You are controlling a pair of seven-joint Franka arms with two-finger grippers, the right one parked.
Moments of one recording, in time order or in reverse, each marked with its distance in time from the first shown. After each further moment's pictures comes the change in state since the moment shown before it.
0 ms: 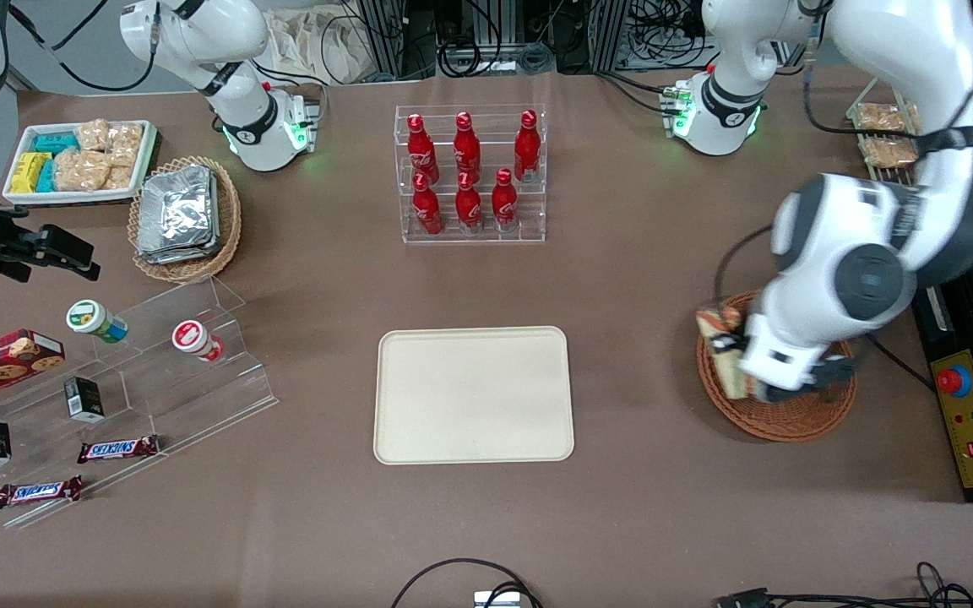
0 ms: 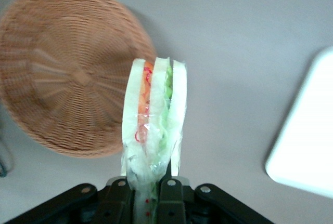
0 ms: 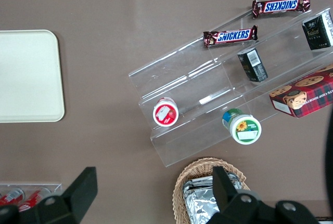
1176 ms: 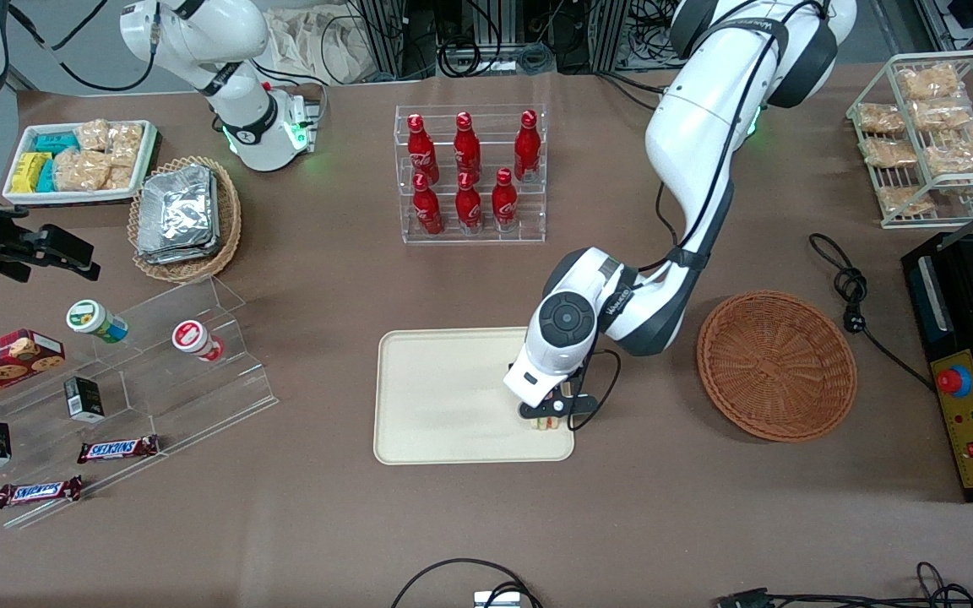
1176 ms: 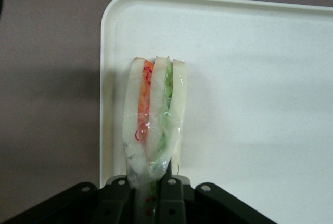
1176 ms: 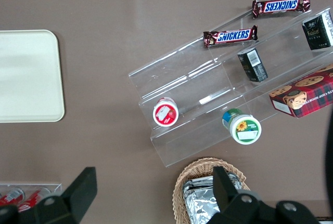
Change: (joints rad) arm -0.291 0.496 0.005 0.326 -0.005 0.317 -0.135
